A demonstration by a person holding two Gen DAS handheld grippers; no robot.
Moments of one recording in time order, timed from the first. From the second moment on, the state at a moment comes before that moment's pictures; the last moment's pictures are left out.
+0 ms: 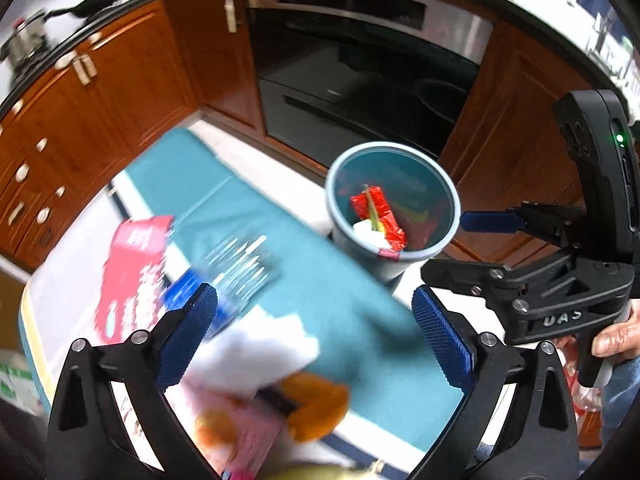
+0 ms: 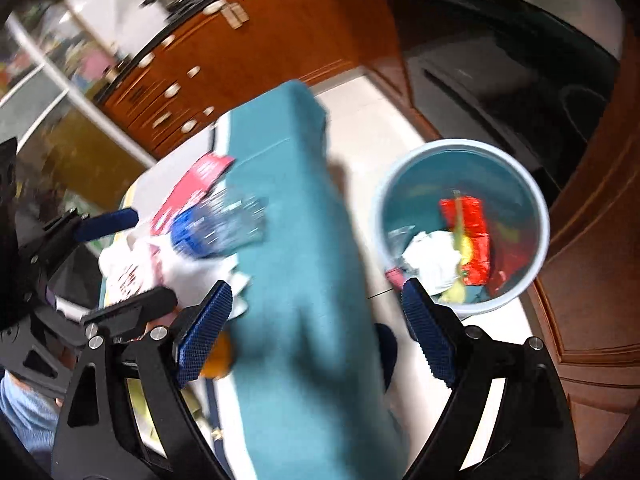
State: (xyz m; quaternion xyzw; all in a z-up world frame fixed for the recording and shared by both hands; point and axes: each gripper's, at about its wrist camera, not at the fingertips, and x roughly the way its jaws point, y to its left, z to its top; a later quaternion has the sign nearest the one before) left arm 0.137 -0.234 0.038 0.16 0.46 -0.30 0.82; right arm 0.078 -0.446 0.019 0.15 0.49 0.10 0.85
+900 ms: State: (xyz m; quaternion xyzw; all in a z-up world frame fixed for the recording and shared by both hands) left arm -0.003 -0.144 -0.056 0.31 0.49 -0.37 0.73; right arm 0.004 -0.348 -0.038 0.15 0.59 0.16 0.78
